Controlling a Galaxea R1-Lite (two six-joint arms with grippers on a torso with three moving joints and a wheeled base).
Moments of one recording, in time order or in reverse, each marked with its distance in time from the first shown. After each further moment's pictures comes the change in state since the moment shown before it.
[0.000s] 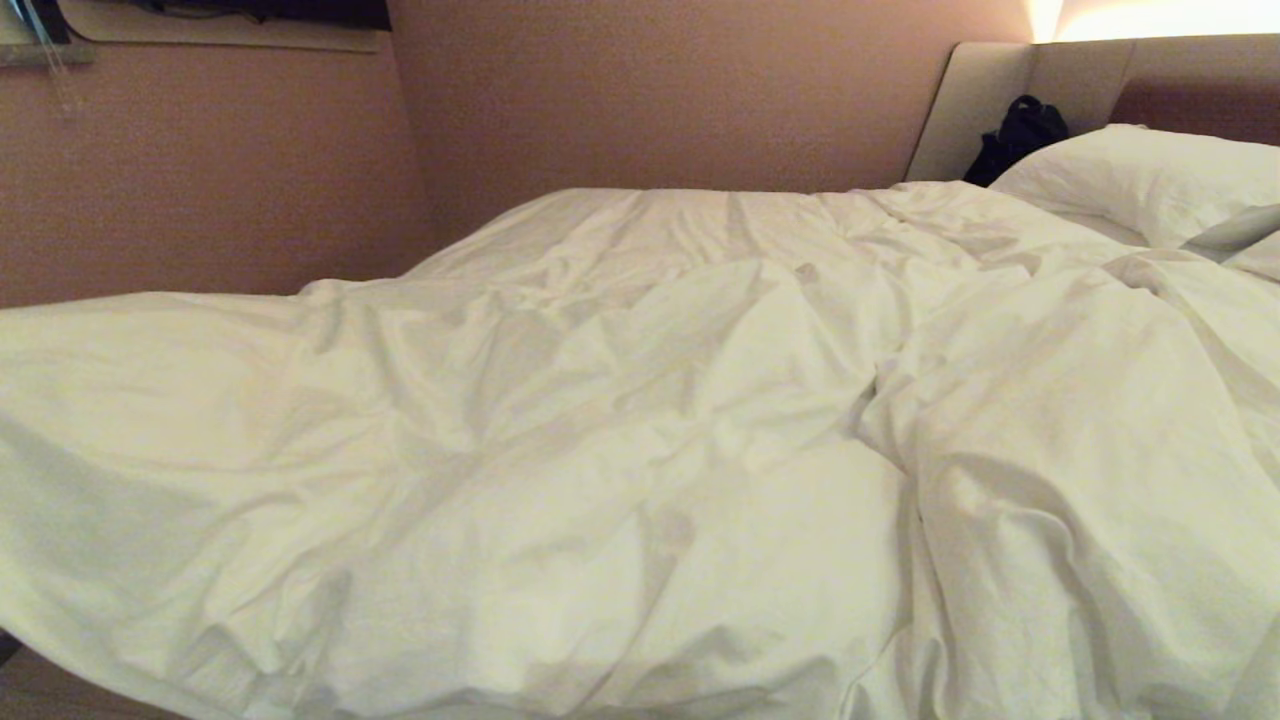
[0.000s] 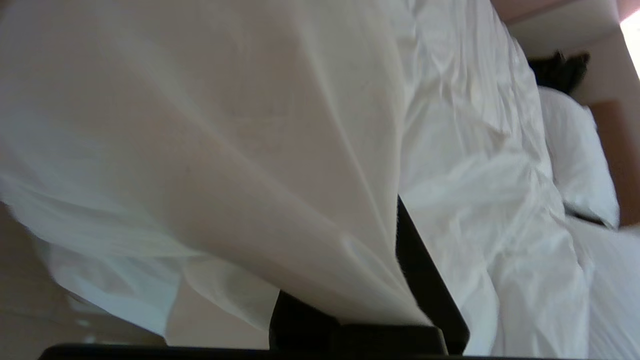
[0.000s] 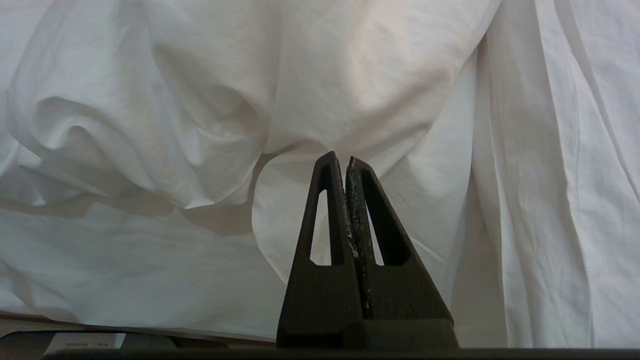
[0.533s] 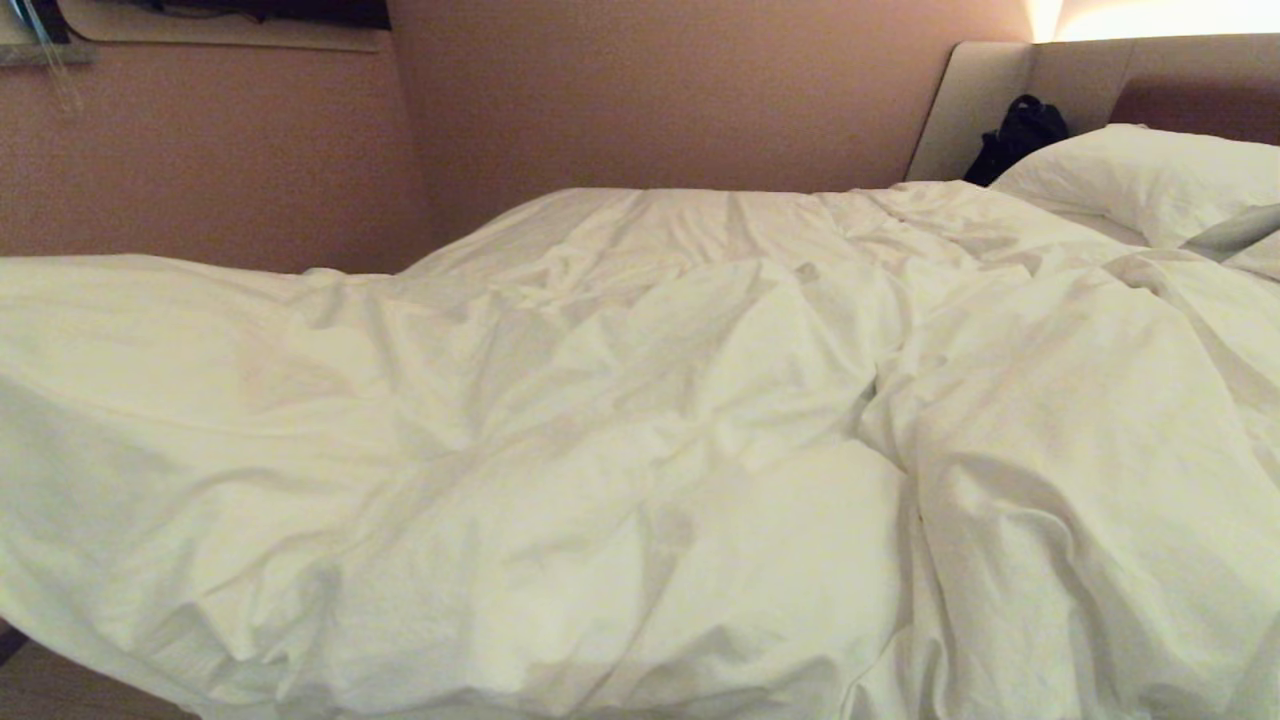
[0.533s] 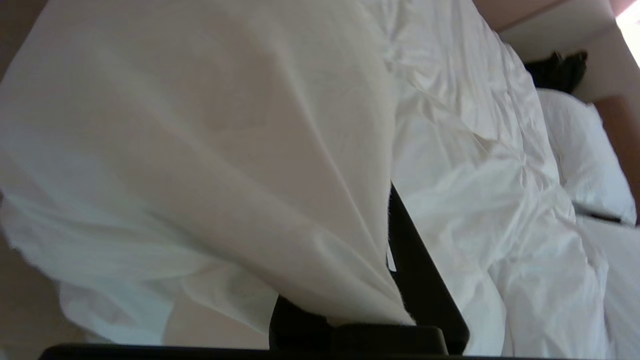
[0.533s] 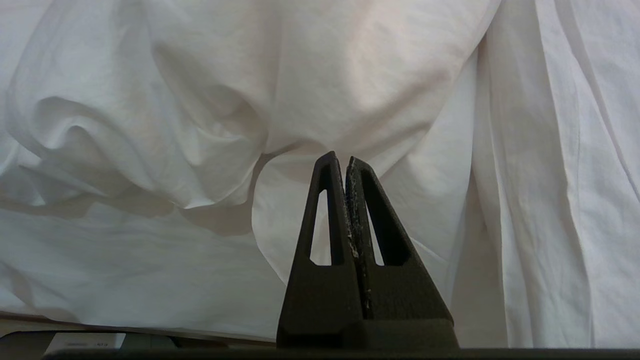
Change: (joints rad) left arm -0.023 -0.034 -0.121 -0.002 0.003 -0.054; right arm 0.000 0.000 0.000 0.000 0.000 0.000
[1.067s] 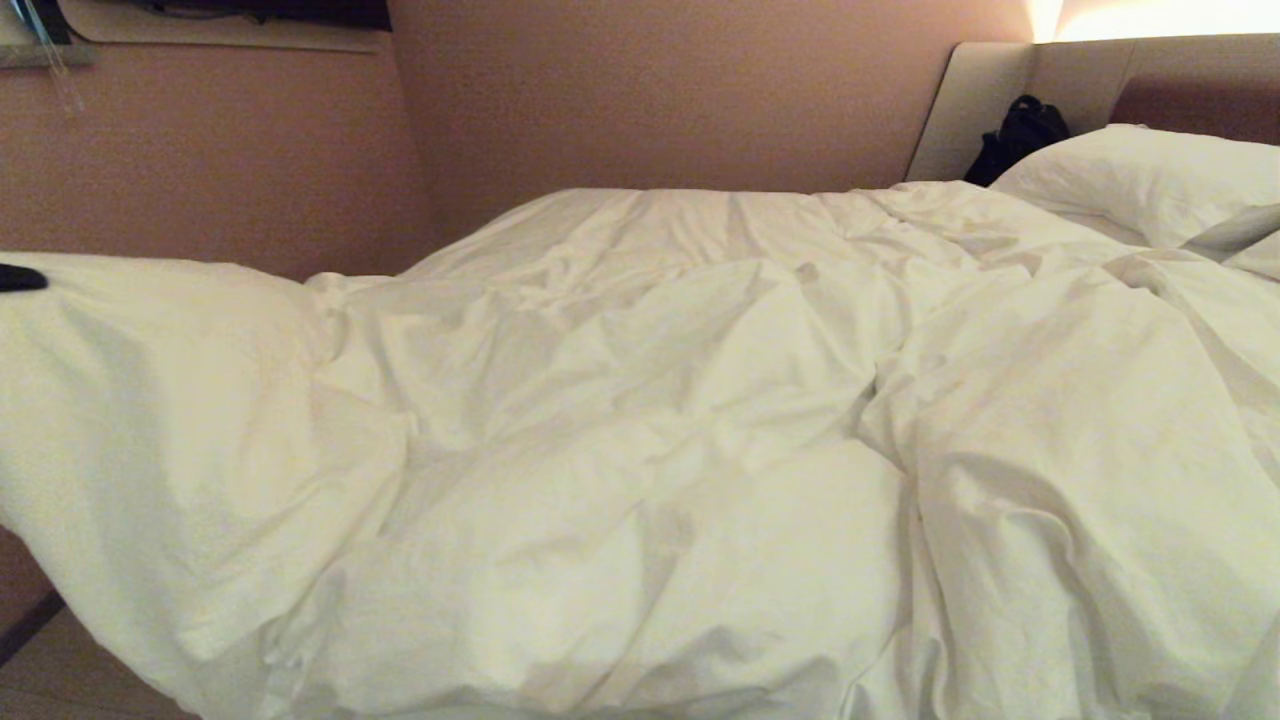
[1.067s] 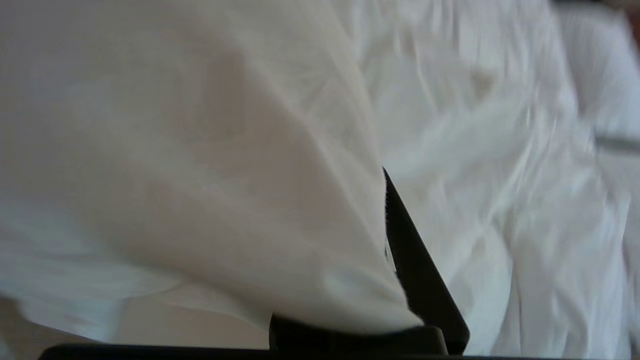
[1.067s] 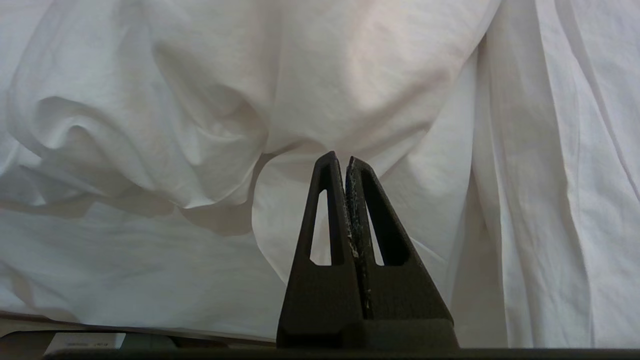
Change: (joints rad) left arm -0.306 -0.067 0.058 -0.001 0.173 -0.009; right arm 0.000 0.000 0.000 0.000 0.000 0.000
